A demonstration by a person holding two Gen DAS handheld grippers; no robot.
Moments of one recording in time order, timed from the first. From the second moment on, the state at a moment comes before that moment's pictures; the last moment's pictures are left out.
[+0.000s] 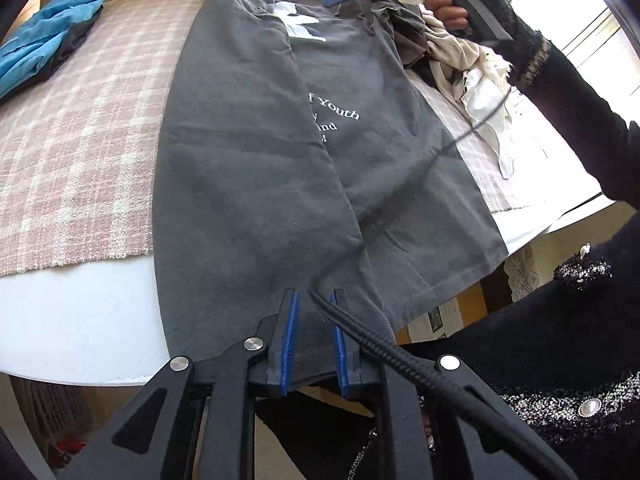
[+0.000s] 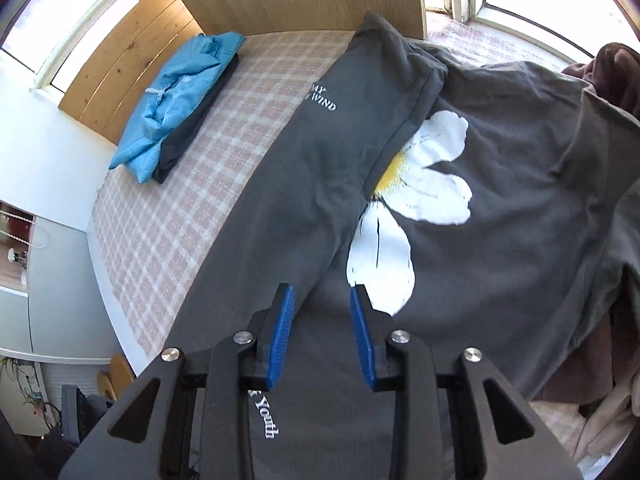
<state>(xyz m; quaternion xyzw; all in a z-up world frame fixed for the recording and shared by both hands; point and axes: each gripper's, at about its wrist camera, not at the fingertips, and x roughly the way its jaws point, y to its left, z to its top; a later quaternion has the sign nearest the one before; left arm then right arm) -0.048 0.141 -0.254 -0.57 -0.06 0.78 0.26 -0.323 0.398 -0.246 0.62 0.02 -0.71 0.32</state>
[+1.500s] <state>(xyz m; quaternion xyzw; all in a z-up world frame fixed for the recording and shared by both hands) -0.105 0.152 -0.274 -0.58 0.00 0.77 0.25 -0.057 0.530 -0.275 0.68 0.07 -0.72 0.11</state>
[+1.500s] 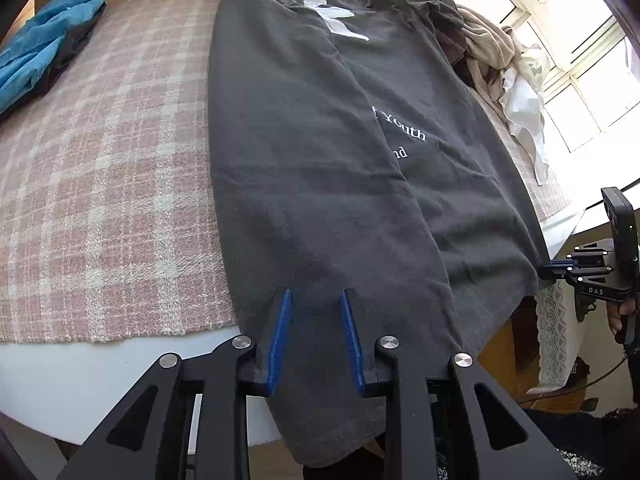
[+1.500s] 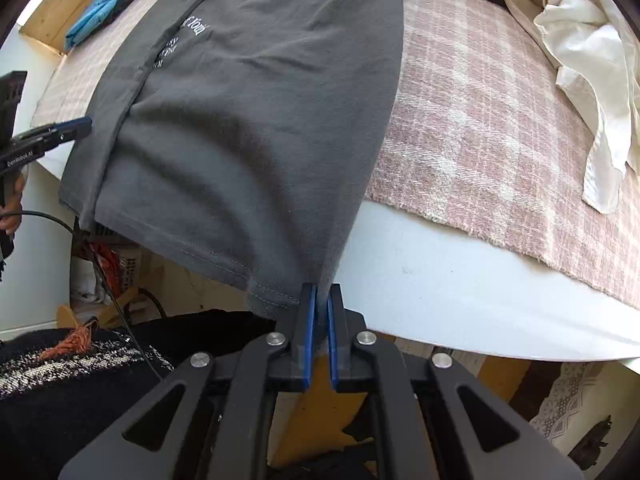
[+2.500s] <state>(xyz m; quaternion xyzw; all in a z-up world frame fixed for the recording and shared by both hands) -0.088 0.147 -0.271 -0.57 -0.06 0.78 0.25 -0.402 0.364 -0.207 0.56 0.03 -0.80 0.19</state>
